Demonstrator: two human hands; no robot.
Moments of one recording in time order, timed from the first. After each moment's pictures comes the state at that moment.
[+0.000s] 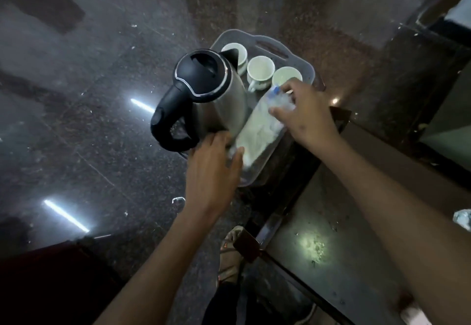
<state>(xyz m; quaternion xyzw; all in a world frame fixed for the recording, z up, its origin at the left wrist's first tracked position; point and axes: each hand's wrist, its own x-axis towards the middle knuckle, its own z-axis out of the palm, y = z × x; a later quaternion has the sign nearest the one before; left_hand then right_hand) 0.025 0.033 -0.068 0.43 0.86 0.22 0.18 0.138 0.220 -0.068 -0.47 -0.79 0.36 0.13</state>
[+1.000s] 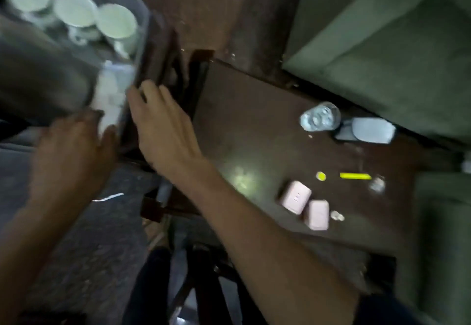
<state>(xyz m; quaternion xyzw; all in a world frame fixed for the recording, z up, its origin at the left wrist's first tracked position) 0.069 0.038 -0.073 0.58 0.79 0.05 0.18 0.210 0.106 -0.069 -0.47 -0.86 0.13 0.11</state>
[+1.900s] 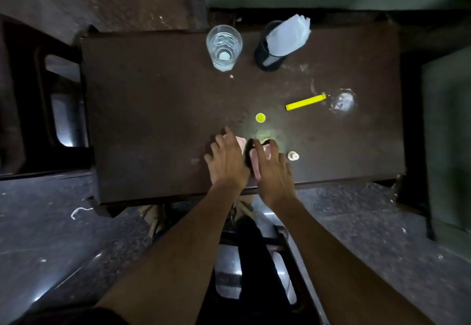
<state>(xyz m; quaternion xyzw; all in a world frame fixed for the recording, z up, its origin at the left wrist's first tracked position) 0.536 -0.010 -0.175 0.66 0.68 -0.14 0.29 0.643 -0.066 -0.173 -0.75 -0.60 0.27 -0.11</state>
